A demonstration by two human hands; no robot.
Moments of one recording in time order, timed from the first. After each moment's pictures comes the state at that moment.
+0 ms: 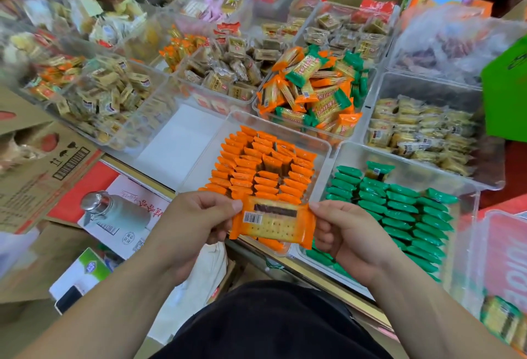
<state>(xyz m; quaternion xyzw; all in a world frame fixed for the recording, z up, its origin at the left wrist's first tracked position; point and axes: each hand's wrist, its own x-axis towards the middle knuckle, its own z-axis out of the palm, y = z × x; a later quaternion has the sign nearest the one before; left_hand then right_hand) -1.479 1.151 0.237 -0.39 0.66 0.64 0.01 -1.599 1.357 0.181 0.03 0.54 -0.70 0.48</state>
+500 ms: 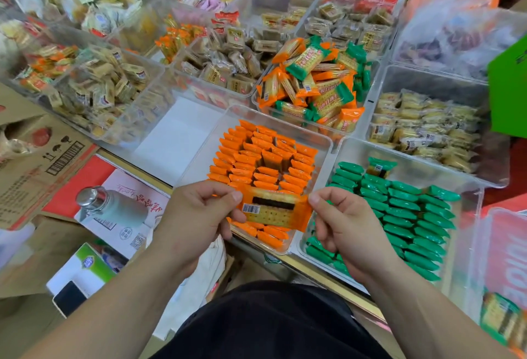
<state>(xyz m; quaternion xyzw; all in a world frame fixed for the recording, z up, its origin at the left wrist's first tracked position) -1.488 1.149 0.215 -0.37 0.69 0.61 -0.06 -1.596 1.350 0.176 -0.03 0.67 -0.66 0.35</state>
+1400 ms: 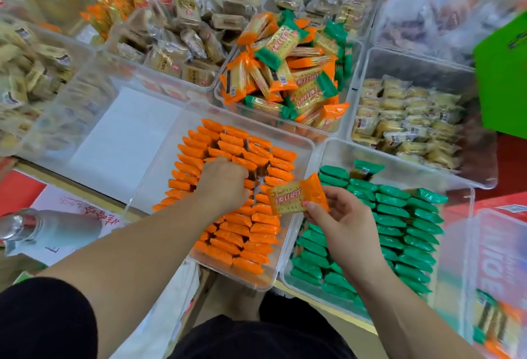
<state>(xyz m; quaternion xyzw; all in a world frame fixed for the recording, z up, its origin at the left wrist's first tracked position) -1.650 1.097 0.055 -0.06 0.99 0.05 0.15 -1.650 1.341 0.105 0.02 0.78 -0.59 0.21</state>
